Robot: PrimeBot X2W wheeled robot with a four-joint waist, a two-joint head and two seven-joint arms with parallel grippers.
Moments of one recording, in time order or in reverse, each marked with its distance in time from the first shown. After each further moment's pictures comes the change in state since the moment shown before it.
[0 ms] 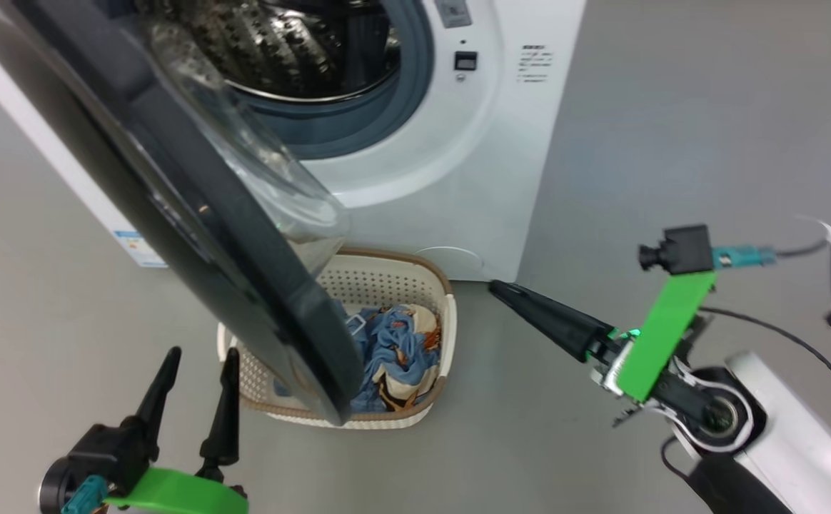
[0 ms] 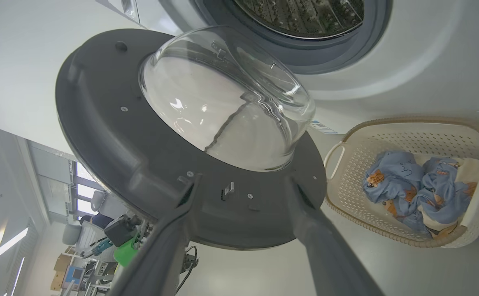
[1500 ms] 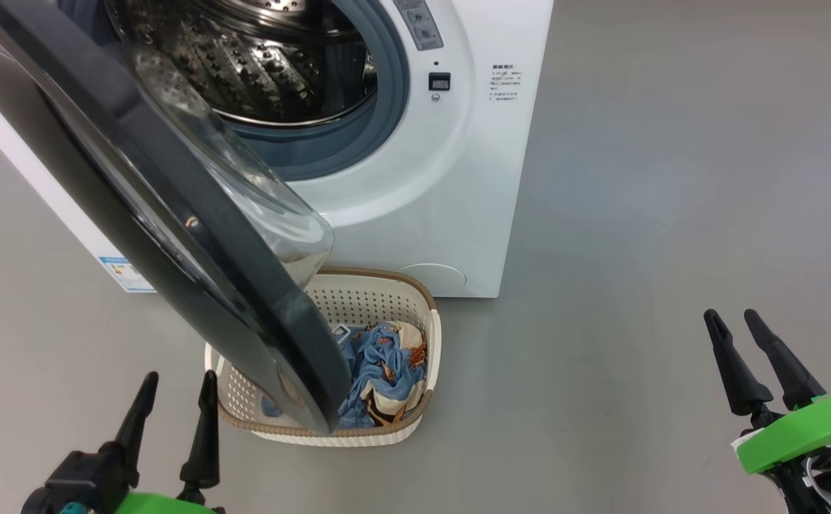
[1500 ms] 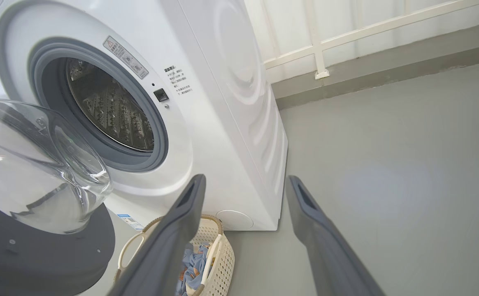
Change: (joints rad) left arm 0.070 0.006 0.049 -0.030 0.000 0.000 0.000; right arm 0.305 -0.103 -0.273 0.140 -0.613 0.000 -0.644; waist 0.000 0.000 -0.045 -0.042
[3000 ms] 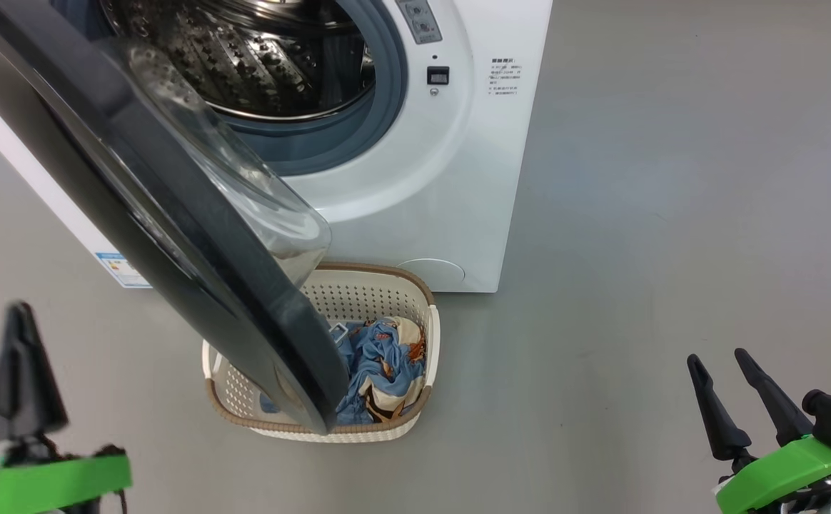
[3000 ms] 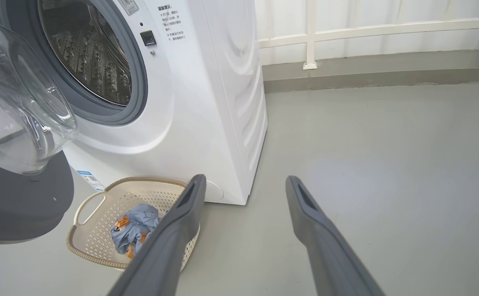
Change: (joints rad) left arm -0.033 -0.010 0.193 -0.219 -0.077 0.013 0.000; right arm 0.097 0.129 -0.142 -0.010 -0.391 0.000 0.000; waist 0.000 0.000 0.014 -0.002
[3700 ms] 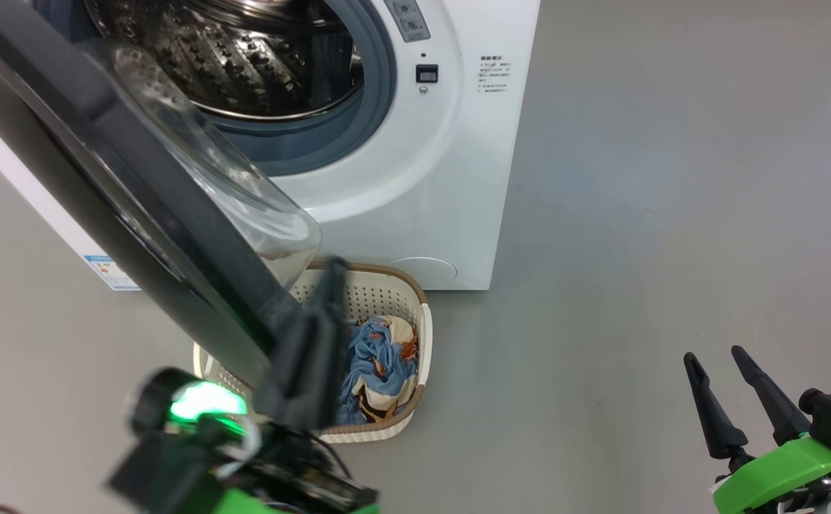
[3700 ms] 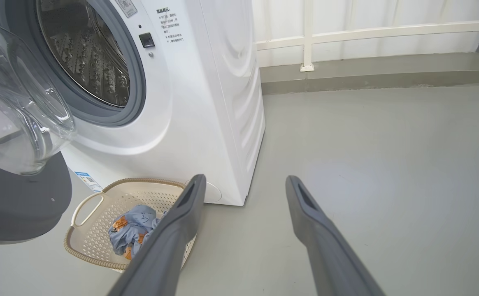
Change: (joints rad) left arm -0.063 0.004 -0.553 -0.374 -0.005 0.051 0.062; right arm 0.002 0.004 -0.001 -0.018 -0.013 0.000 0.000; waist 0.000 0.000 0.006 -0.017
